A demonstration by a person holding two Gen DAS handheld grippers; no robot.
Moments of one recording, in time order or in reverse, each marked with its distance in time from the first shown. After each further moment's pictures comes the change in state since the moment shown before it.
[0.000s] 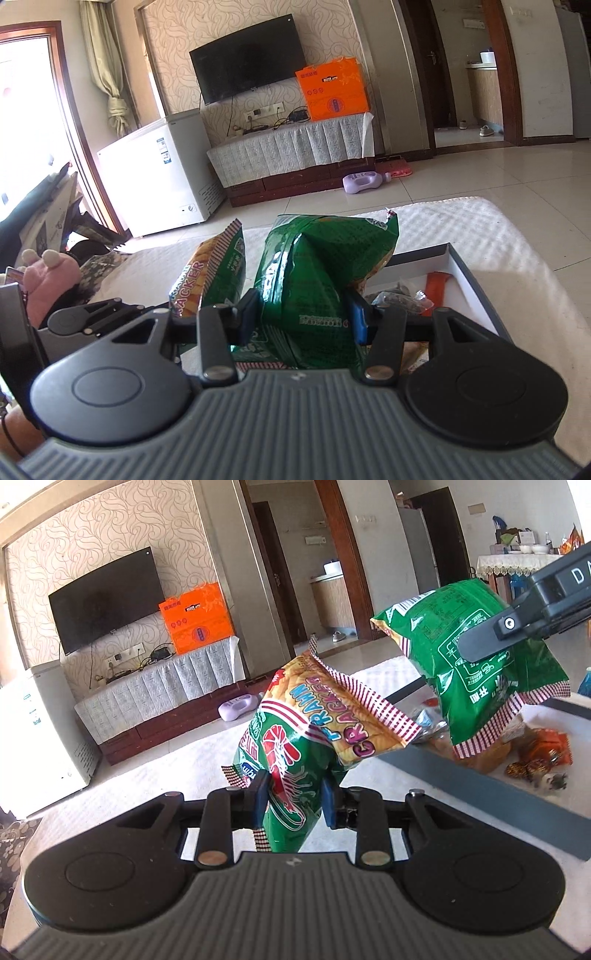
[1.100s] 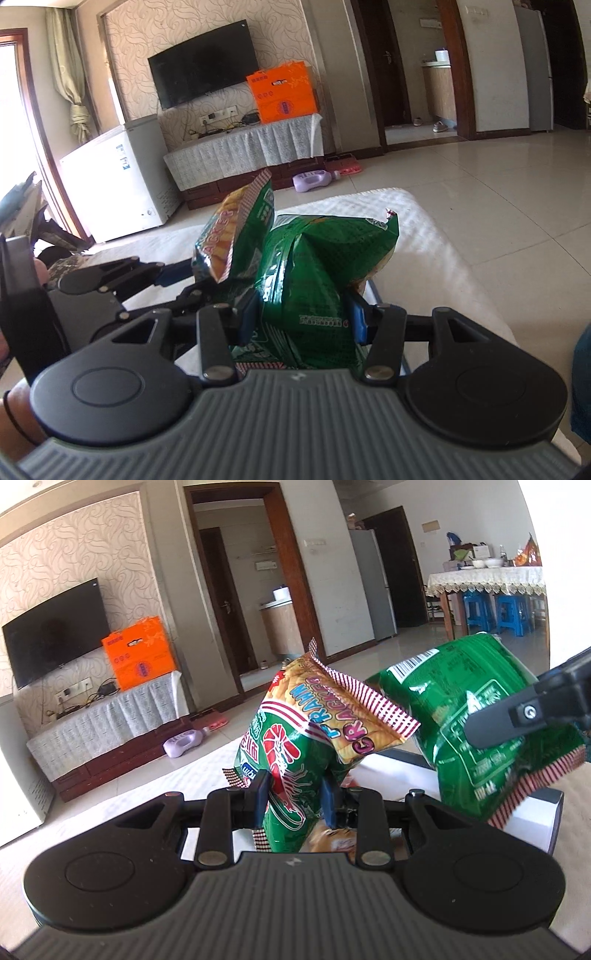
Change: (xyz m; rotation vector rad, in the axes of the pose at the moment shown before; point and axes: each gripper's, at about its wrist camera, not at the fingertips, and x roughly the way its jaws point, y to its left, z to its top) left arm 0.044 -0.139 0.079 0.052 -0.076 -0.146; right arm -0.064 -0.069 -0.023 0.041 0.018 -0.147
